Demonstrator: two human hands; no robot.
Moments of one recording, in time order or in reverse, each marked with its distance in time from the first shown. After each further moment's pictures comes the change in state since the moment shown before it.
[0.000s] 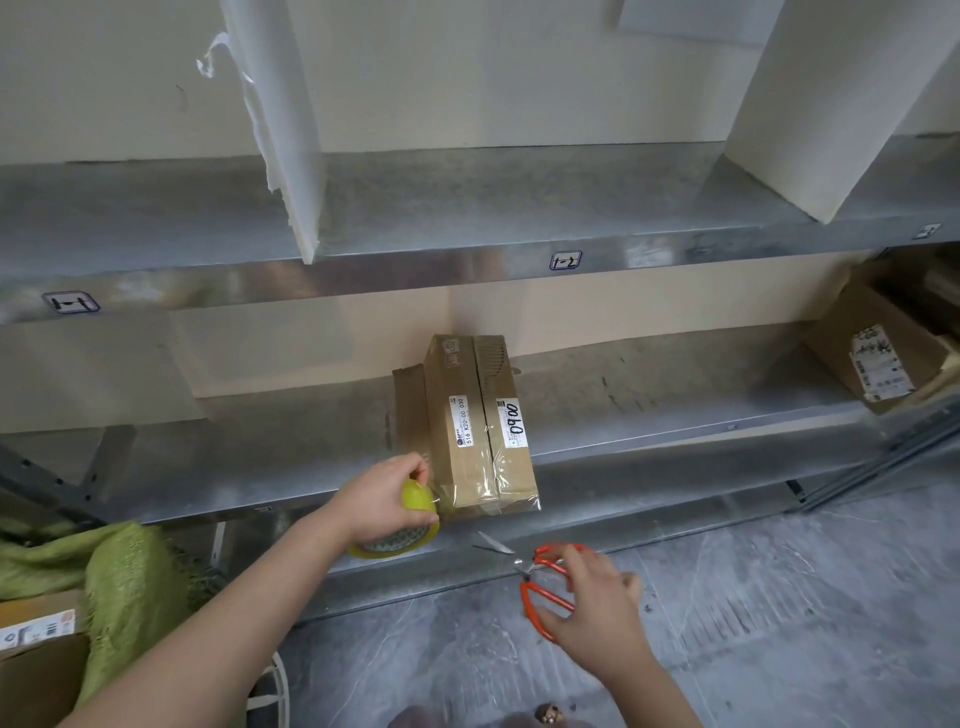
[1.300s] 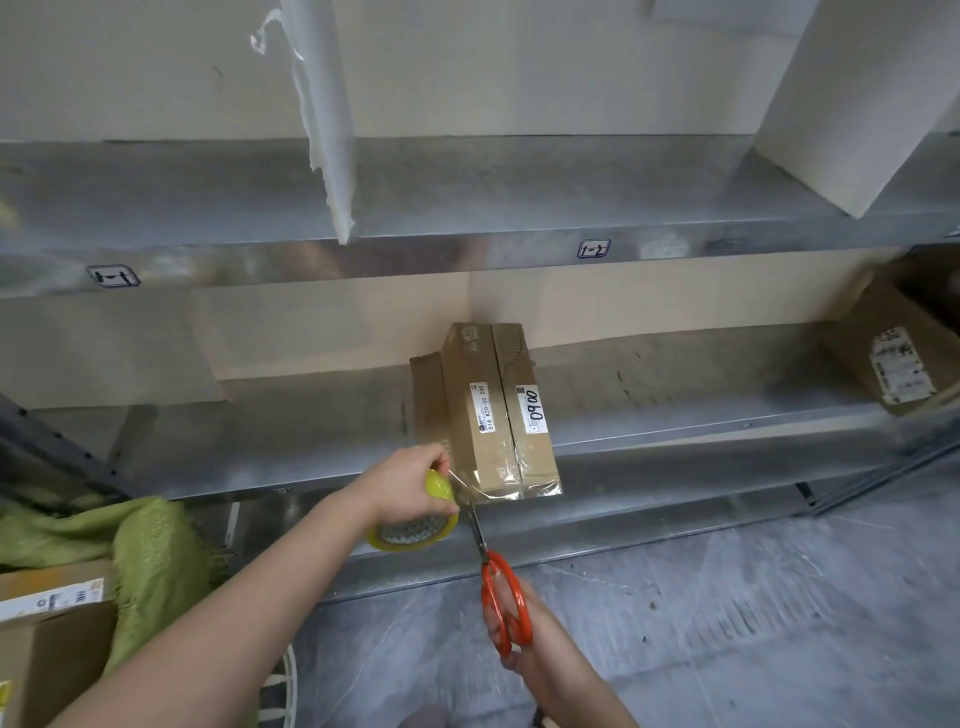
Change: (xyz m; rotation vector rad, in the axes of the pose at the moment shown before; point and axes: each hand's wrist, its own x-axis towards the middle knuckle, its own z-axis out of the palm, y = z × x) left_hand 0.003 0.001 0.004 0.020 -0.033 0.004; right_hand -0.010 -0.086 0.035 1.381 -0.420 0.771
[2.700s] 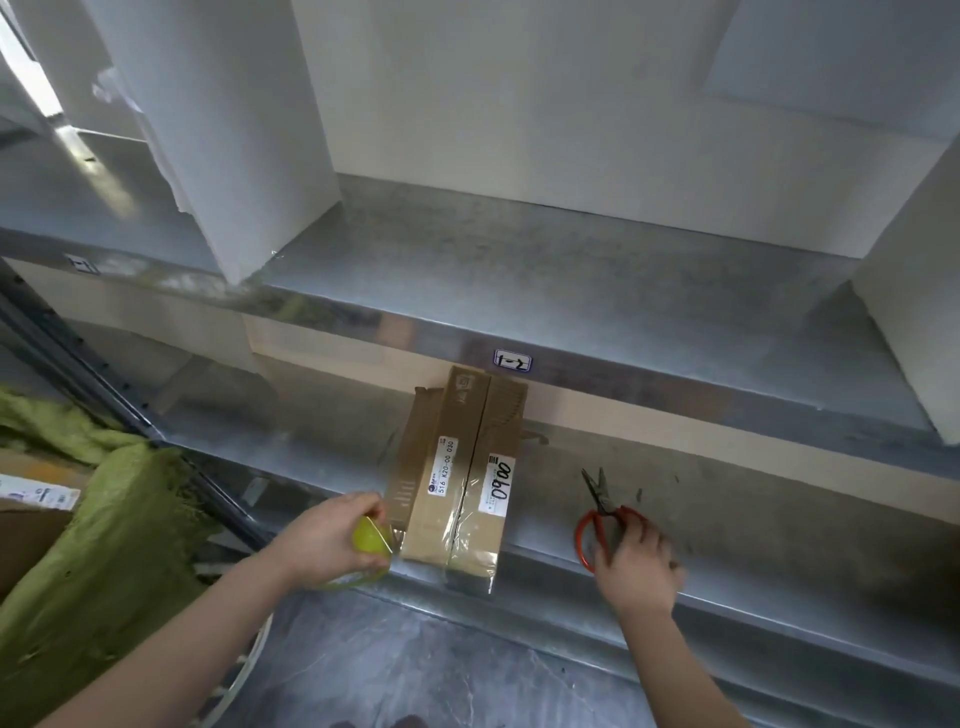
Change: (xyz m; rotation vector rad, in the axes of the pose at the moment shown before) left_hand 0.013 0.048 0.027 -0.052 0.238 -0.399; right_hand 0.184 -0.245 -0.171 -1.717 0.560 -0.677
